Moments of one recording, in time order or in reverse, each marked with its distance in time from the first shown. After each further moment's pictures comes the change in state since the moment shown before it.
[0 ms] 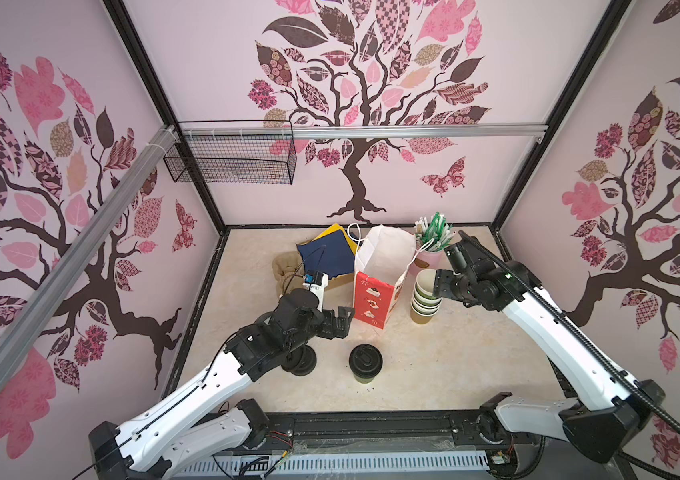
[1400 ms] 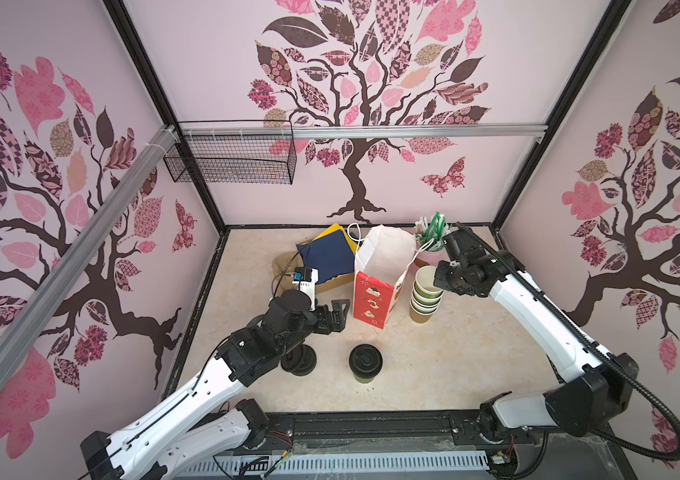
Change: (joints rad) left arm 0.000 -0.054 -0.002 0.032 -0.057 -0.062; right arm -0.077 0.099 0.000 0.086 -0.056 0.031
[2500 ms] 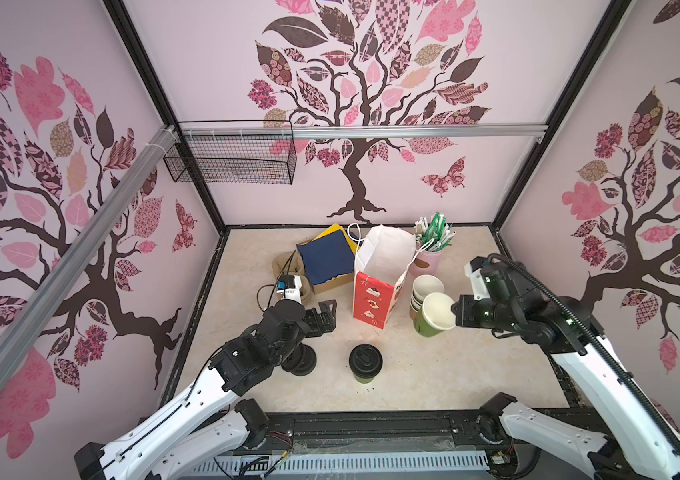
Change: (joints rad) left arm 0.001 -0.086 -0.089 -0.024 -0.137 -0.150; right arm 0.207 -0.424 -0.101 -0.203 -0.176 -0.114
